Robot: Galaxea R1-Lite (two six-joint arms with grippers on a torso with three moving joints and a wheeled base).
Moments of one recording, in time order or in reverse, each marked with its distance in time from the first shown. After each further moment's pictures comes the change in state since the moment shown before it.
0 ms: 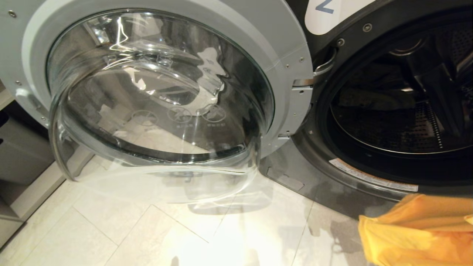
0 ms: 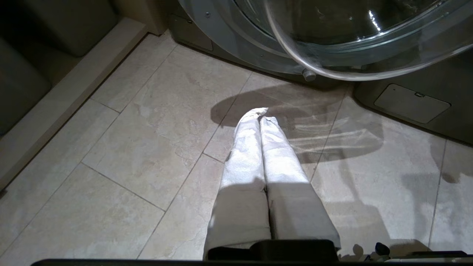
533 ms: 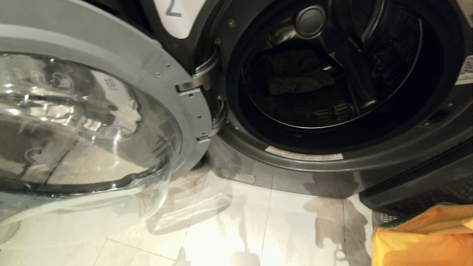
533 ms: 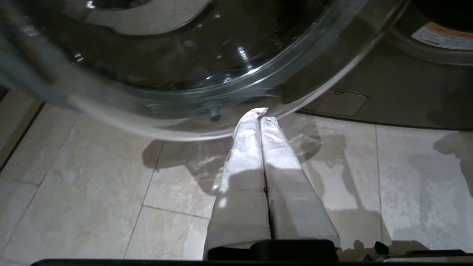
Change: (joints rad) left arm 0.000 0.000 0.000 0.001 0.000 0.000; right arm 0.026 0.007 -0.002 -0.002 -0.003 -0.018
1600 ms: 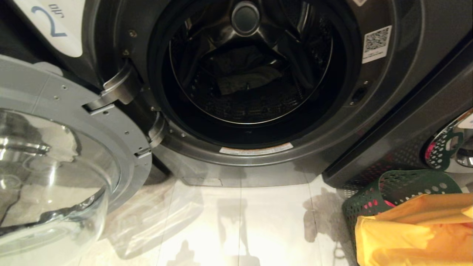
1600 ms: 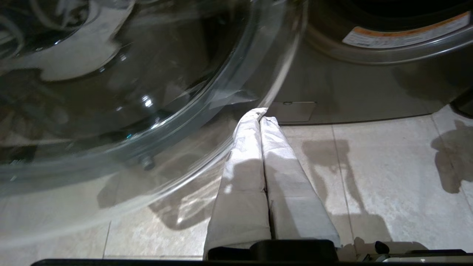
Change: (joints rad) left arm -0.001 0.000 0.000 0.003 0.004 0.000; right arm -0.004 0.052 -0.054 -0.003 -0.008 -0.001
